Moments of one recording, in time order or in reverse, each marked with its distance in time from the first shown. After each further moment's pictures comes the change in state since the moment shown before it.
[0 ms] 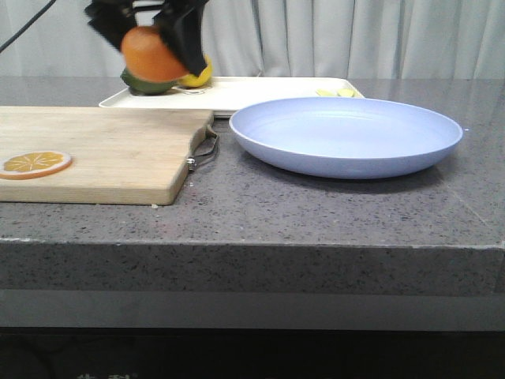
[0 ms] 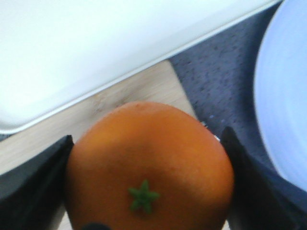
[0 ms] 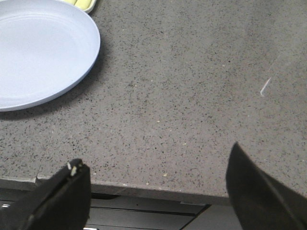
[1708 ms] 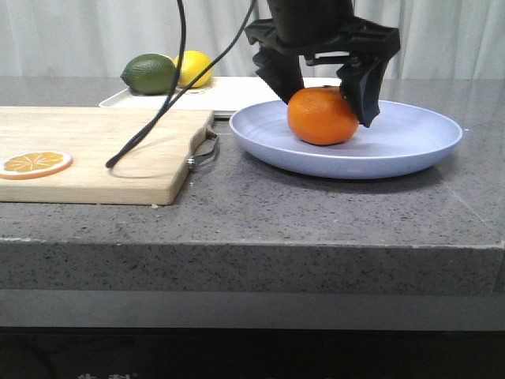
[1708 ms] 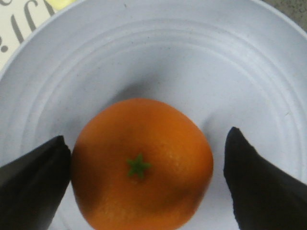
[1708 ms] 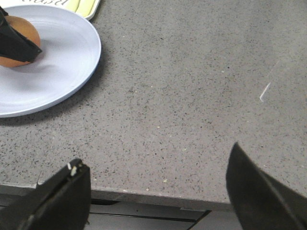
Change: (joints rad) left arm -0.290 0.273 -0.299 -0.035 0.034 -0.040; right arm 0.000 0.000 0.000 0.002 -0.020 0.000
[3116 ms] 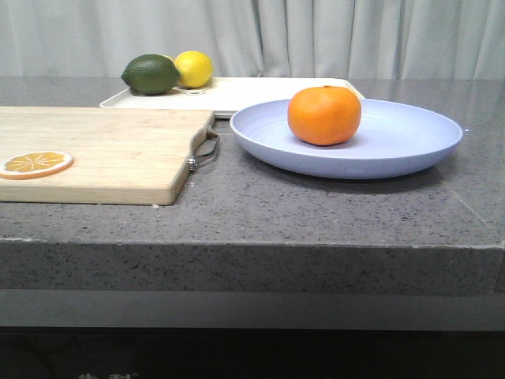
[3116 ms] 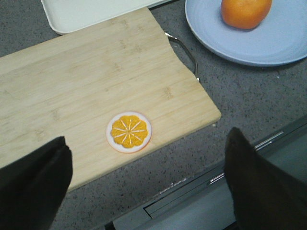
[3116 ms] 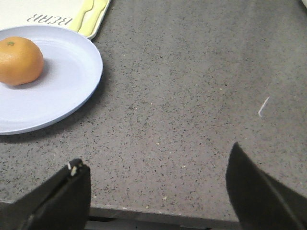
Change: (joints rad) left arm 0.243 -1.405 1.250 0.074 -0.192 -0.039; right arm 0.000 0.000 0.000 0.000 -0.058 0.000
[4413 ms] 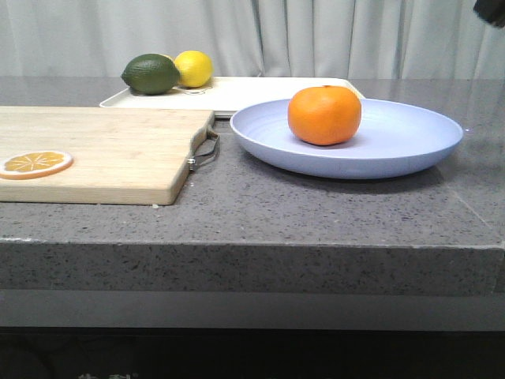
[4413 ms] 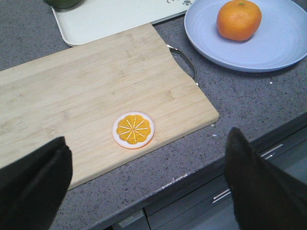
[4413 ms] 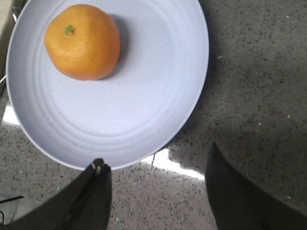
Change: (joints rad) left arm 0.002 -0.141 0.068 0.008 -0.031 0.000; right arm 0.000 0.961 -0.641 0.399 0.338 -0.158
